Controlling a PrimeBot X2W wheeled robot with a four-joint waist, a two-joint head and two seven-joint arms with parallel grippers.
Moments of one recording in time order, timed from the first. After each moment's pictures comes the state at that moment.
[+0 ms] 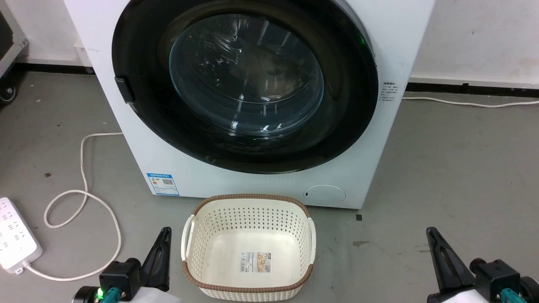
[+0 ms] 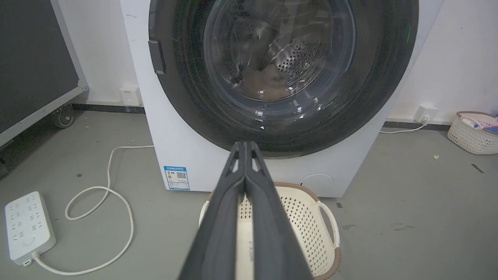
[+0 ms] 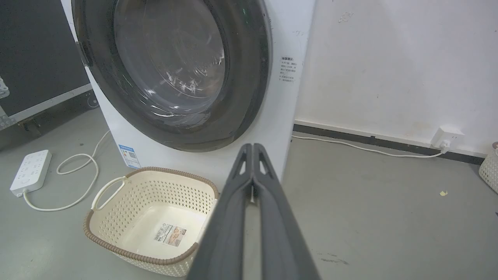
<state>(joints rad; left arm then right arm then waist) 0.04 0.09 -0.02 0.13 -0.15 -0.10 -0.19 0.08 -0.05 -0.06 0.06 0.00 0.13 -0.19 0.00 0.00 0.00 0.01</state>
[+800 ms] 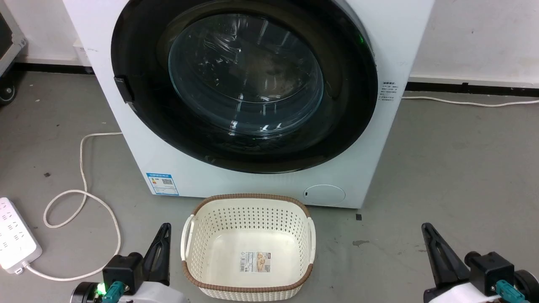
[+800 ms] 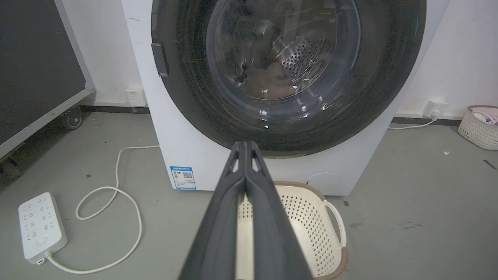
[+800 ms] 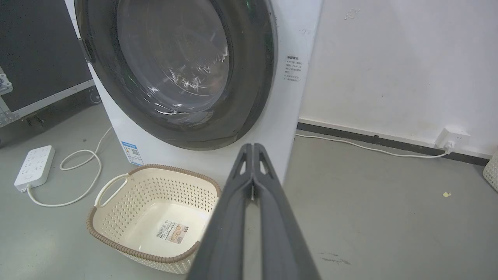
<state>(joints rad) 0.03 0.08 -0.02 0.10 -0.11 -0.07 -0.14 0.07 -0.05 -0.04 0.05 0.00 0.13 -0.14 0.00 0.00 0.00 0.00</state>
